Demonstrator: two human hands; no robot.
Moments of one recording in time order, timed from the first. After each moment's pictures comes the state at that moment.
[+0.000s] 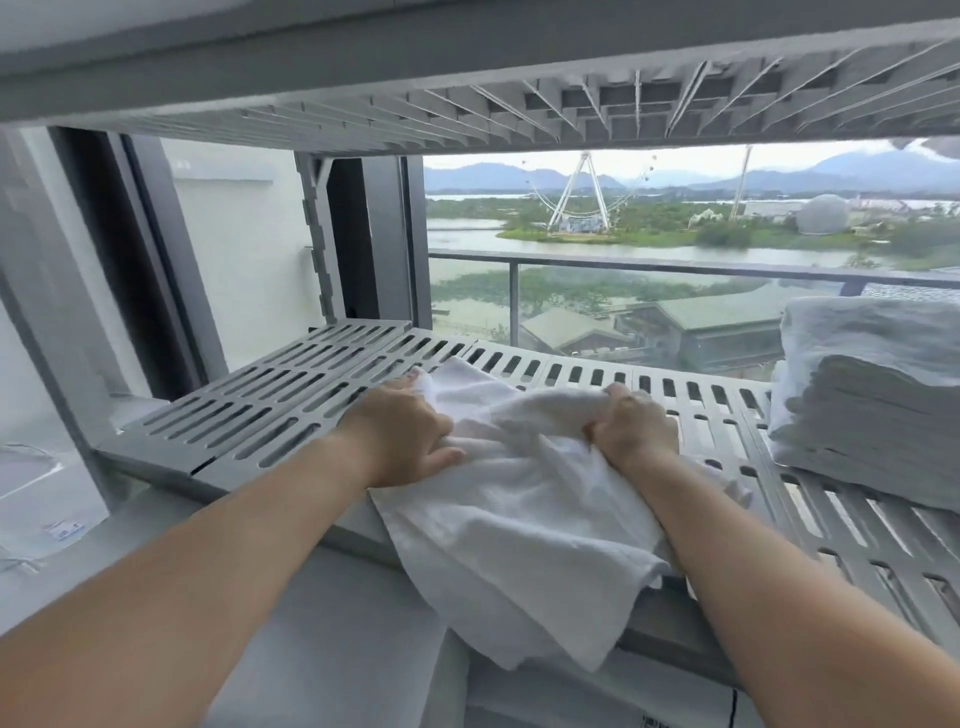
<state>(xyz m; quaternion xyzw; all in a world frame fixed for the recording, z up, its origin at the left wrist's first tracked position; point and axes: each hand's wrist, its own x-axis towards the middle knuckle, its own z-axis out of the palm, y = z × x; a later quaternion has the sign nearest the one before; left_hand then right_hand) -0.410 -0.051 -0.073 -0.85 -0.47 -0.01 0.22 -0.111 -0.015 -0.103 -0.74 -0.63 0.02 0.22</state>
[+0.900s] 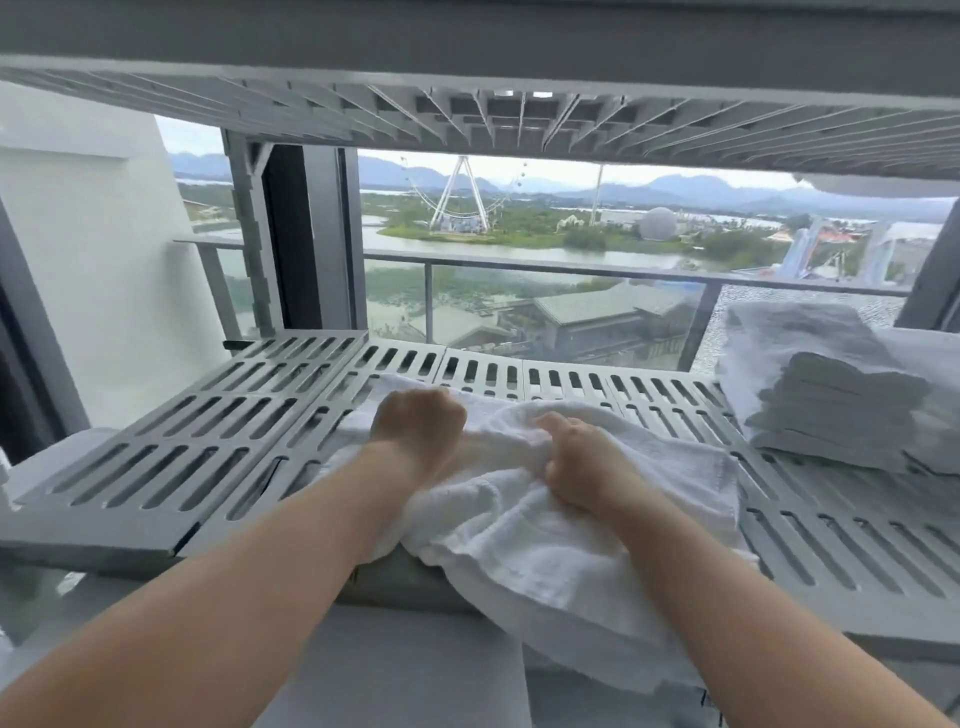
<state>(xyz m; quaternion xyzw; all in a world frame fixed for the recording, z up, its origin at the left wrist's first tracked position) -0.428 -0.007 -0.067 -0.84 -0.49 -0.05 0.25 -0.225 -0.047 -0.105 -0.74 -0.65 0.01 0.16</state>
